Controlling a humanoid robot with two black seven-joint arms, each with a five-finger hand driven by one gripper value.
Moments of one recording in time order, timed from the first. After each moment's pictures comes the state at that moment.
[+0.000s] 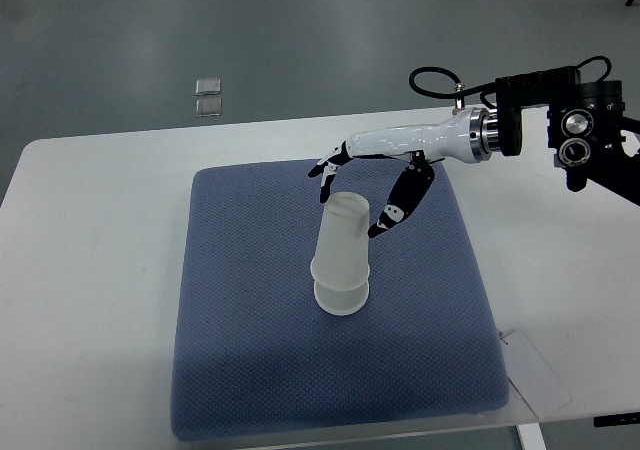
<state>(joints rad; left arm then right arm) -0.01 0.00 -0.05 -0.17 0.05 0.10 -0.04 0.99 -0.53 0.56 1.38 -1.31 0.61 0.10</state>
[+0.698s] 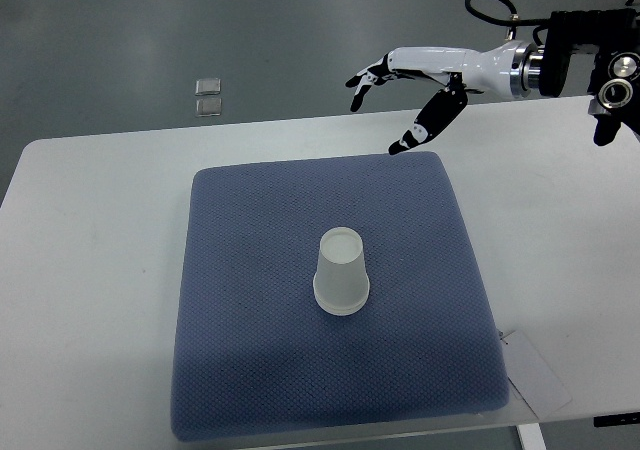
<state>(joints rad) -0.01 0.00 -0.05 -0.17 0.05 0.10 -0.04 0.97 -0.53 0.78 1.20 -1.27 0.50 0.00</state>
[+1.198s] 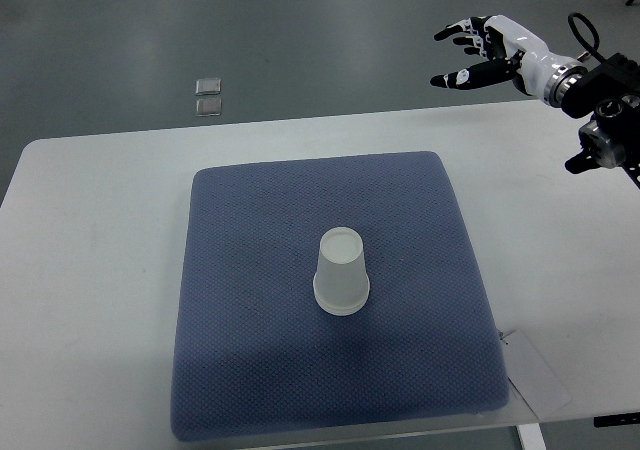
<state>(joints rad) -0.01 0.00 -0.05 -0.17 0.05 0.10 -0.04 0.85 -0.44 0.78 0.98 -0.86 -0.02 -0.05</state>
